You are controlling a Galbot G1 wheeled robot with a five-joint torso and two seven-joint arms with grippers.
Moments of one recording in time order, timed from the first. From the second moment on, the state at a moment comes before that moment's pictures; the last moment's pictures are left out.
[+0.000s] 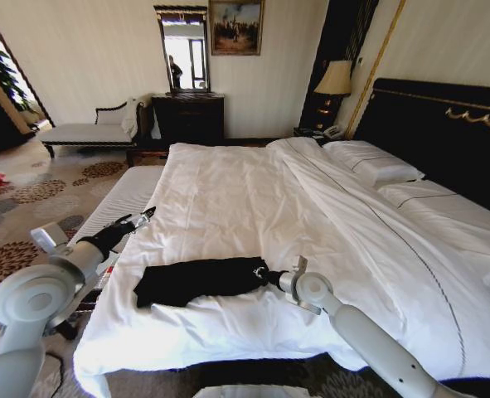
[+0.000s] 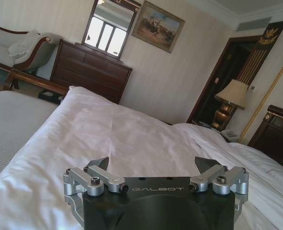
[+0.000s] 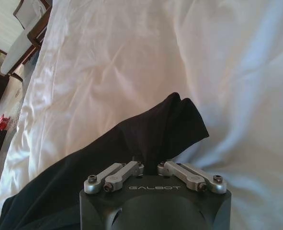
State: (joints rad) left arm 1.26 -0.91 -0.90 -2.32 -1.39 0.64 -0.39; right arm -0.94 0.90 0.00 1.94 1.73 -0.44 0.67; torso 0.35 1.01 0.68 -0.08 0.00
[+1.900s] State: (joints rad) left arm 1.30 -0.94 -0.97 -2.32 -1.37 0.65 -0.41; right arm -0.49 1.15 -0.62 1.78 1.31 -0.36 0.40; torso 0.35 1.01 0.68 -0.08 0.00
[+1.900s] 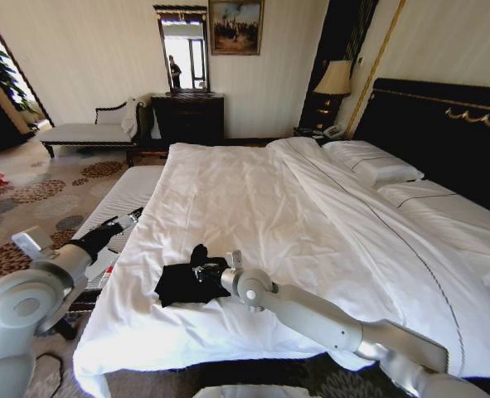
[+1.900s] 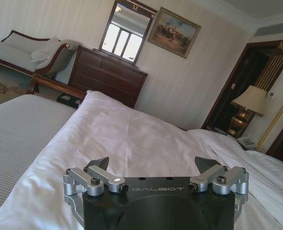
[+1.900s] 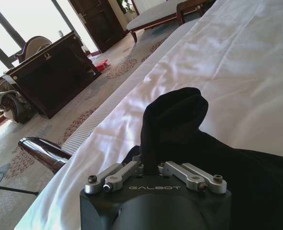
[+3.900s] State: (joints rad) left arm 1.30 -1.06 -0.59 -2.10 -1.32 0.74 -0.43; right arm -0.78 0.86 0.02 1.84 1.36 -0.21 0.57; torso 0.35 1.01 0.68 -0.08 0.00
